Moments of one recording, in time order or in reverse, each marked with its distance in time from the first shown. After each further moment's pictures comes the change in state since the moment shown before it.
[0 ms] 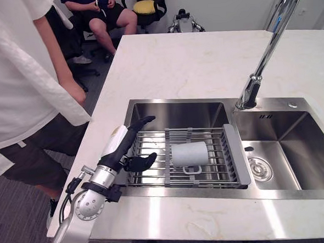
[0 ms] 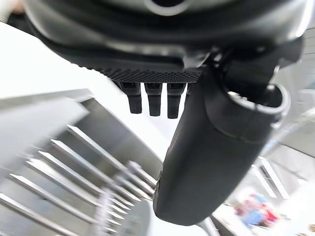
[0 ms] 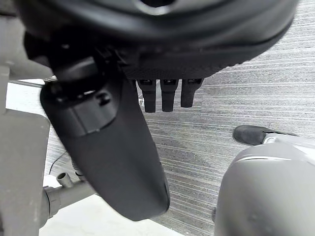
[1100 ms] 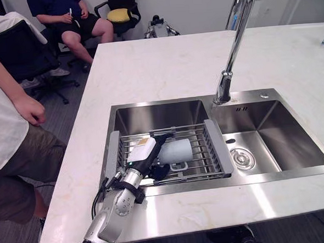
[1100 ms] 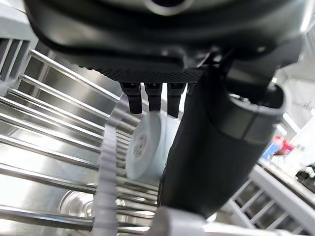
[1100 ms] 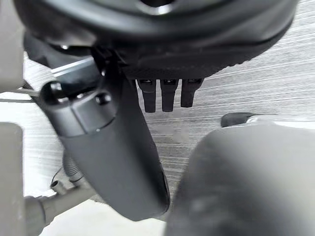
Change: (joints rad) left arm -0.124 -0.143 -0.147 0.298 0.394 0.094 0.027; right arm 0.005 0.038 0.027 -0.002 0.003 0.018 -0.002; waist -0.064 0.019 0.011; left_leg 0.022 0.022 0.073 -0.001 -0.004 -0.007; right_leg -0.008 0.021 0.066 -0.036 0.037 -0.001
